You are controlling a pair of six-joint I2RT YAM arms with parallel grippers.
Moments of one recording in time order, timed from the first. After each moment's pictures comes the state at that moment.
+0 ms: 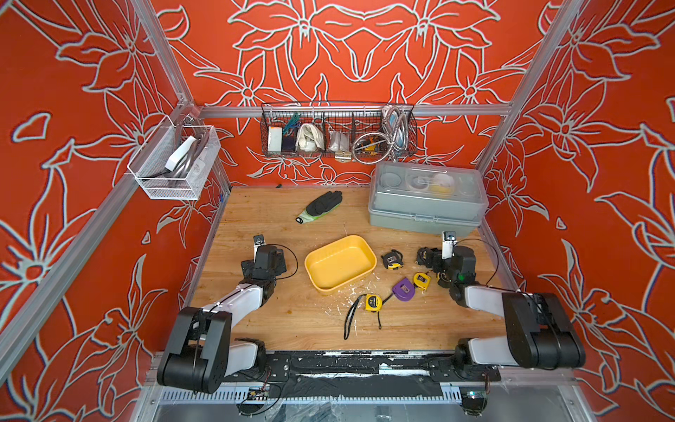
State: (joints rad) left arm -0.07 1.29 0.40 0.24 -0.42 -0.20; right arm 0.04 1.40 0.32 0.59 0.07 -0.11
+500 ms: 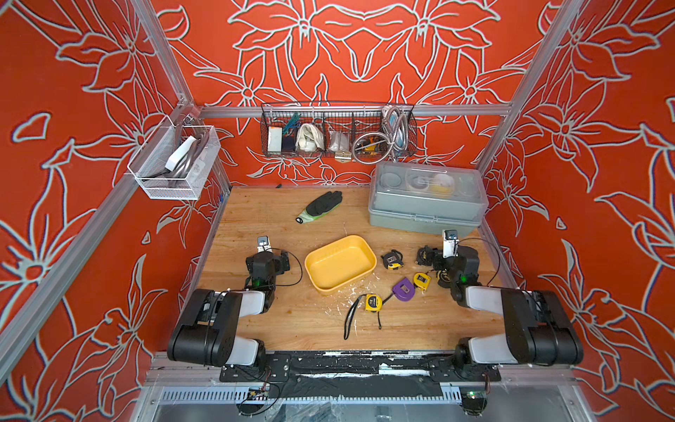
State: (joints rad) left arm -0.05 1.42 0.28 0.68 -0.27 -0.11; right arm 0.00 1.41 0.32 0.68 0.00 -0.11
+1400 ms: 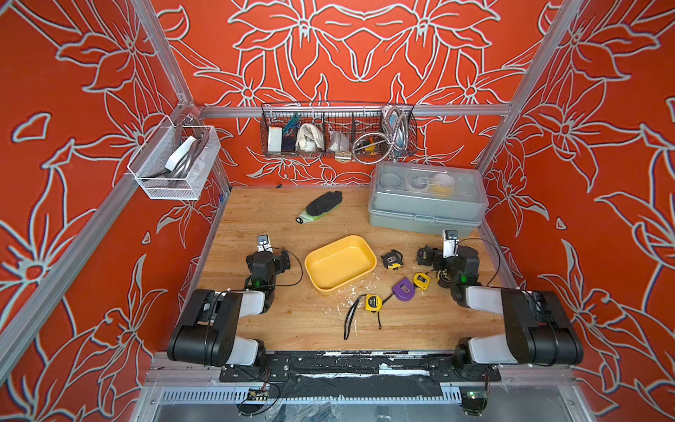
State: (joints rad) left arm -0.04 1.42 0.28 0.71 -0.26 -0.11; right arm 0.00 1.41 0.32 0.68 -0.01 -0.11
